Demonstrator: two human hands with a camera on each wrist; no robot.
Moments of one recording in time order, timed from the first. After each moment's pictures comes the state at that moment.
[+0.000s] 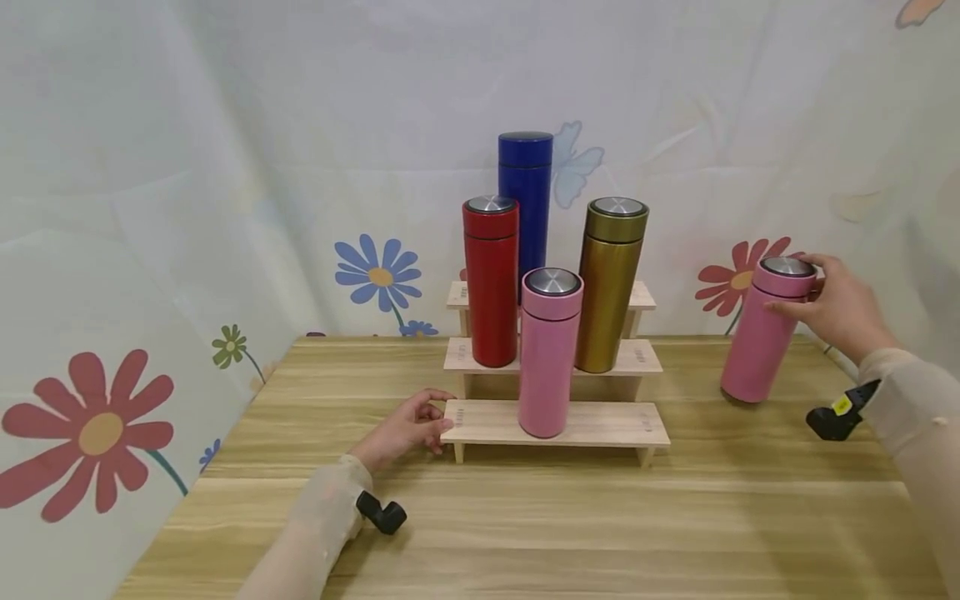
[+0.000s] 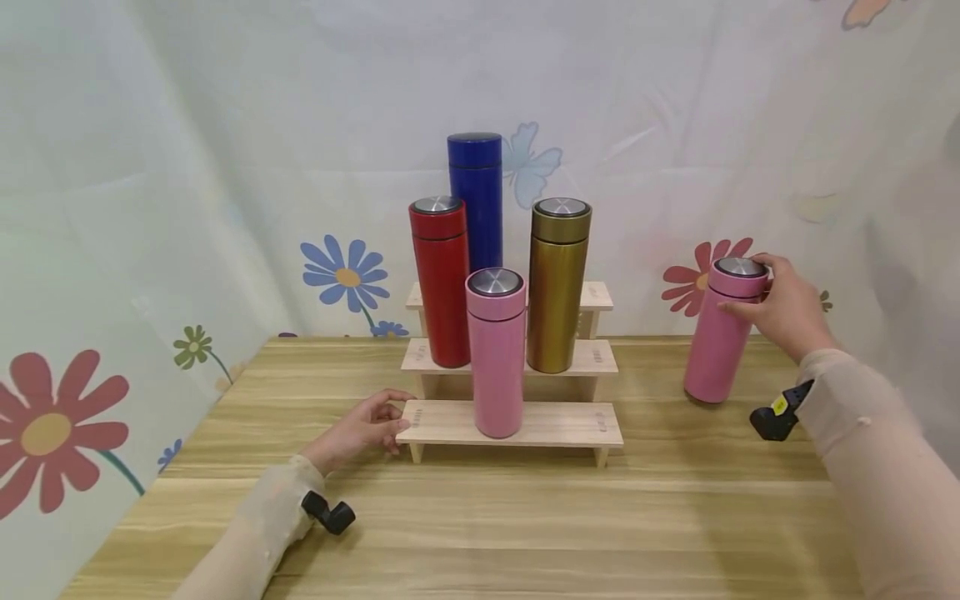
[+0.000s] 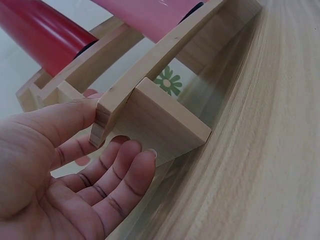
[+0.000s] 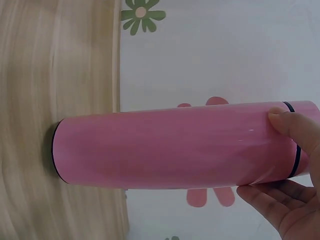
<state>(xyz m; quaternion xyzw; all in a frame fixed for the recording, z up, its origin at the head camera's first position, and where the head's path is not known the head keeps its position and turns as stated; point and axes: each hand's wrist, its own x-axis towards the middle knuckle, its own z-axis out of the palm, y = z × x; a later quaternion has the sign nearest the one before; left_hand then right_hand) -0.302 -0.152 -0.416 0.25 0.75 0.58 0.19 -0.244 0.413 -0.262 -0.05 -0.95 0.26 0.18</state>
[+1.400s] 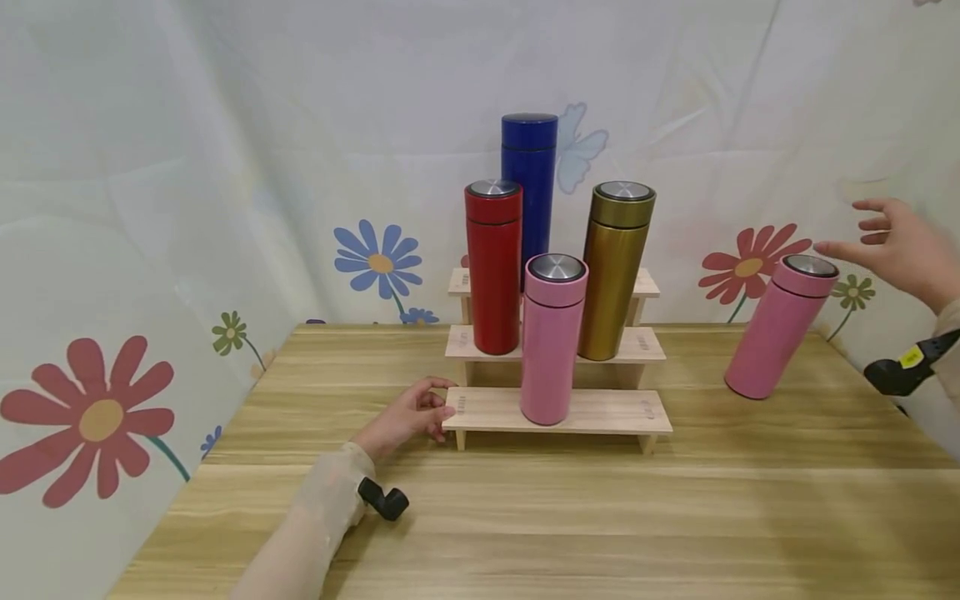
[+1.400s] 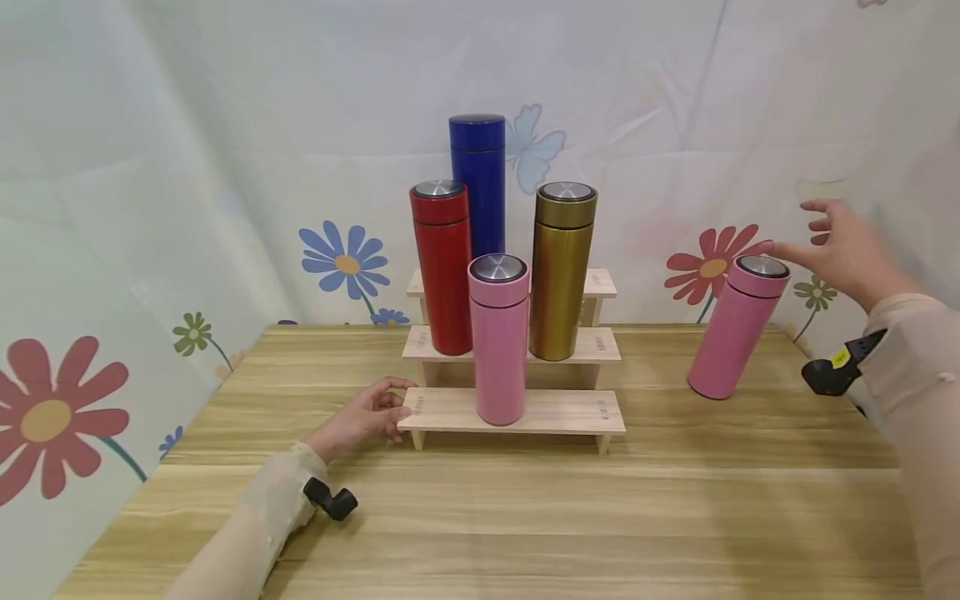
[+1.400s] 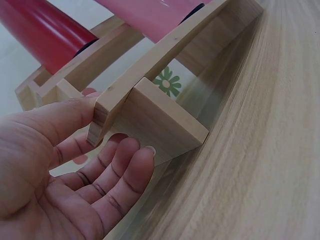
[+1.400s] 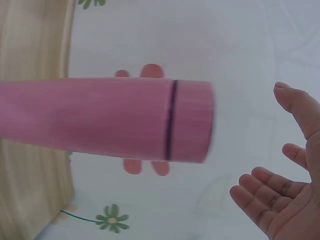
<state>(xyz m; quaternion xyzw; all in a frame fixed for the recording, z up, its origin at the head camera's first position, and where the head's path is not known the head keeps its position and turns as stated) -0.302 -0.150 -0.415 0.25 0.75 0.59 0.19 -0.236 0.432 -0.206 -0.08 -0.96 0.23 0.16</state>
